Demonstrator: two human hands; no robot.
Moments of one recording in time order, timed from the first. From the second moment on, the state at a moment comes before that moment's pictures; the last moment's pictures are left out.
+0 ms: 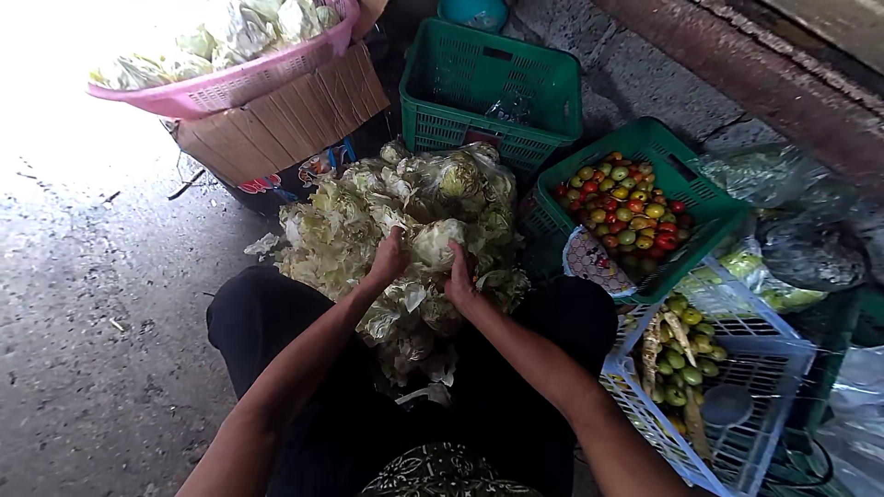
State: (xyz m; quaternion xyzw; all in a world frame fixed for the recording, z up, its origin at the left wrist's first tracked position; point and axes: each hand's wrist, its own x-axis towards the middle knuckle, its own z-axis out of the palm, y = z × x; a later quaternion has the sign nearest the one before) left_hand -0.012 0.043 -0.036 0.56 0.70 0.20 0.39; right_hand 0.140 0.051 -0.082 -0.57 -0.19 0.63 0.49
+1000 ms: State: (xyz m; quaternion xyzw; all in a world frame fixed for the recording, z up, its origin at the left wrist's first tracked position) left_hand -0.012 0.038 -0.022 0.51 0.56 0.39 0.53; right_hand 0.168 0.085 -0.046 -0.47 -0.40 0.70 0.35
